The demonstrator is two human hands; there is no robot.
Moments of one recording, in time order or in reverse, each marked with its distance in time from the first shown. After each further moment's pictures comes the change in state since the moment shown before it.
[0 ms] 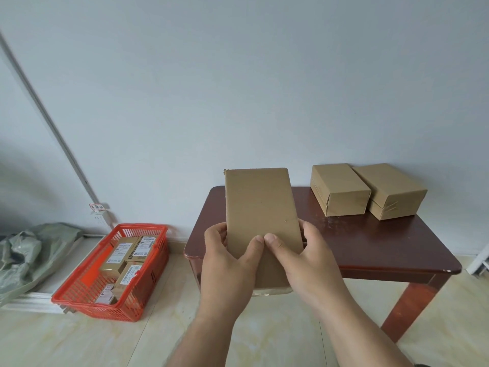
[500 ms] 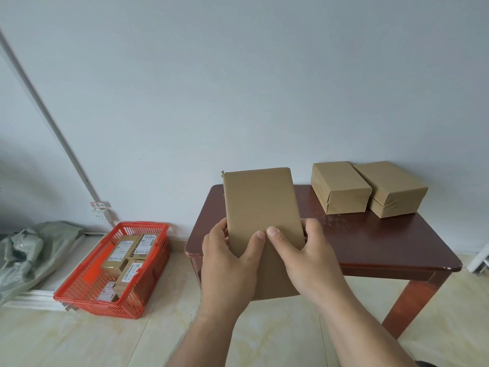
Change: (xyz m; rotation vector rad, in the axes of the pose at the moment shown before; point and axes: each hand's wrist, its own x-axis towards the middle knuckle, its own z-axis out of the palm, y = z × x) left_hand 0.000 -0.003 0.001 0.032 0.037 0.057; right_hand -0.001 -0.003 -0.003 -0.053 0.010 0.029
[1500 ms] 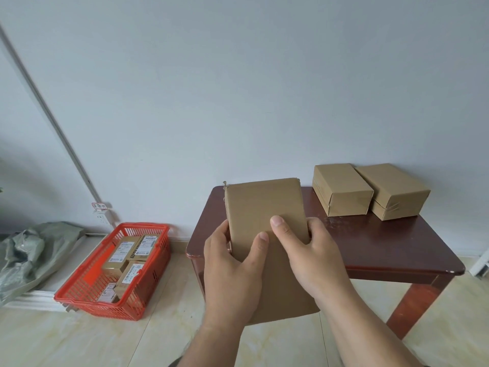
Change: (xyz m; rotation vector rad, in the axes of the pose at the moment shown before) left_hand -0.011 0.009 0.001 -0.094 0.023 -0.019; right_hand 0.005 -0.006 -0.002 0.032 0.046 -0.013
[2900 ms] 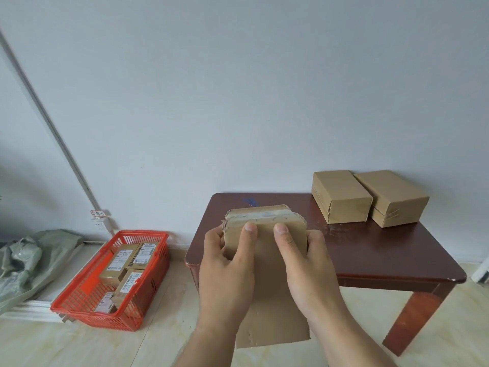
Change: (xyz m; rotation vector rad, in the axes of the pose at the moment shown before) left_hand 0.006 0.022 -0.003 -0.124 -0.004 -0.097; right_hand -0.015 -0.010 0.009 0.121 0.002 0.048
